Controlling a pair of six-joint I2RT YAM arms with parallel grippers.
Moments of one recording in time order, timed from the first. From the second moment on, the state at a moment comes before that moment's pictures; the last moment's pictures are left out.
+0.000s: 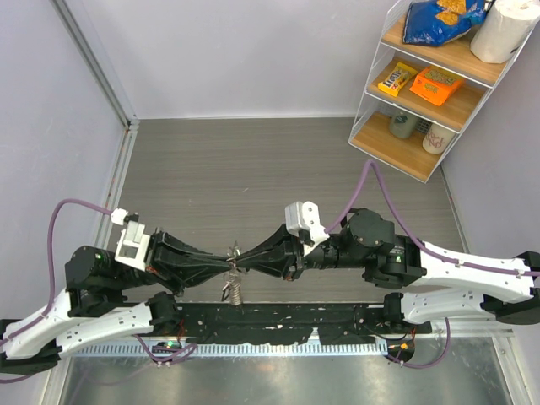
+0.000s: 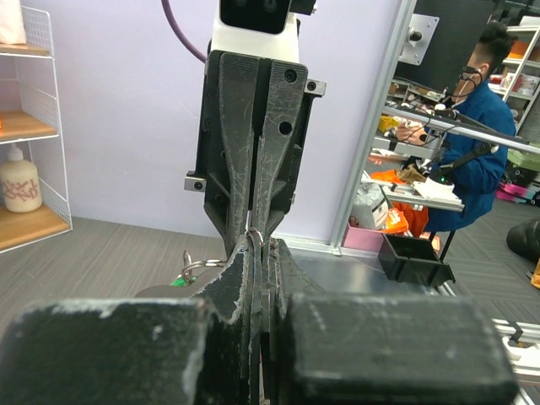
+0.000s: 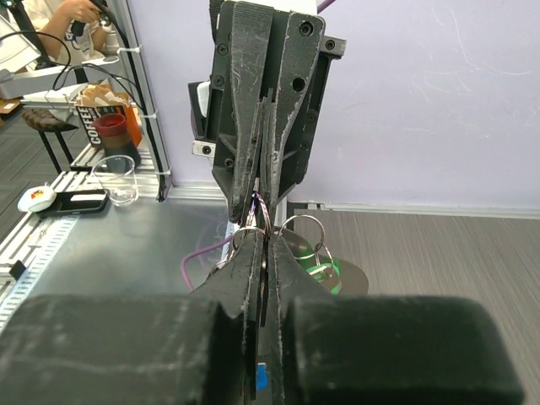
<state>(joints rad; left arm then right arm) -1.19 0.39 0.82 0.00 0.29 -0.32 1.40 1.04 1.16 0.06 -0.21 0.02</state>
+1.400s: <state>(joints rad) -1.19 0.46 0.92 -0.38 0.31 -0.32 1.40 0.94 0.99 0.00 -0.24 0.01</state>
